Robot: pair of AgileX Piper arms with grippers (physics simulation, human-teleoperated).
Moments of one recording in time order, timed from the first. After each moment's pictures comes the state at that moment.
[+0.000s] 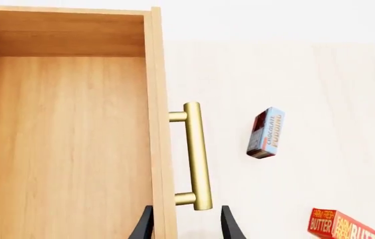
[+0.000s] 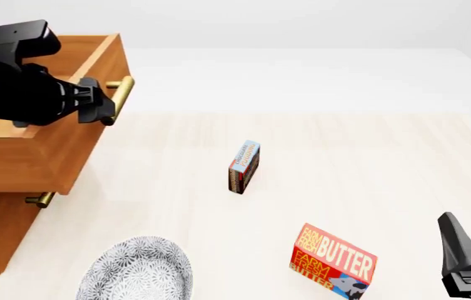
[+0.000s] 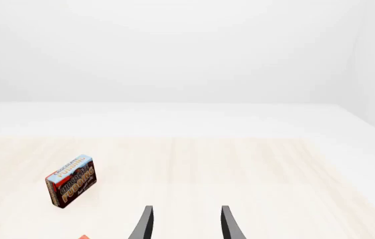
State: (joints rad) left arm -0.25 1.18 -1.16 0.80 -0.22; right arm 0.00 0.00 0.00 0.00 -0.01
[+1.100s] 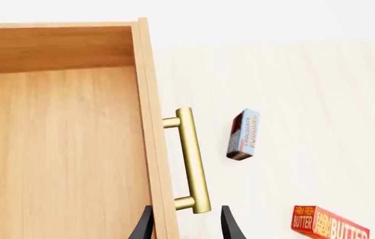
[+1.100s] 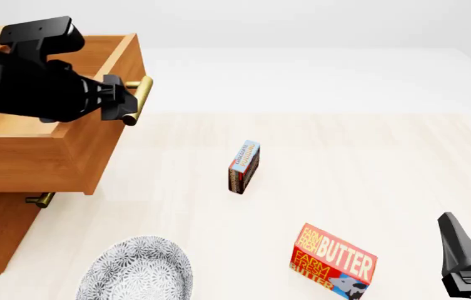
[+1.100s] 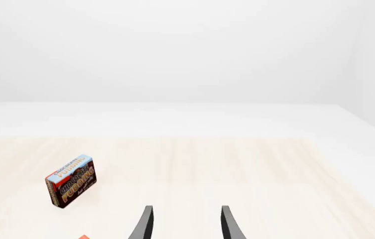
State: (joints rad) left arm -0.34 1.21 -1.18 0.75 -0.25; right arm 0.00 0.00 0.00 0.00 -0.01
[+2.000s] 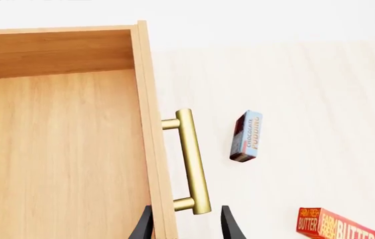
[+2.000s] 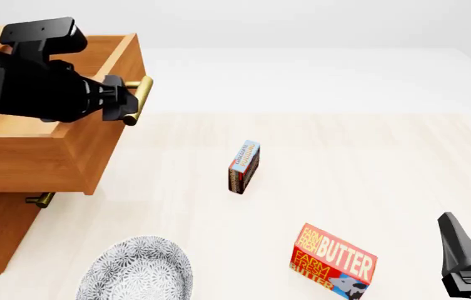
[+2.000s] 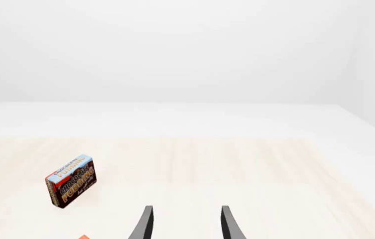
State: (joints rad) left arm -0.36 1.21 -1.17 0.74 -0.28; right arm 0.00 0.00 0.00 0.00 -0.01
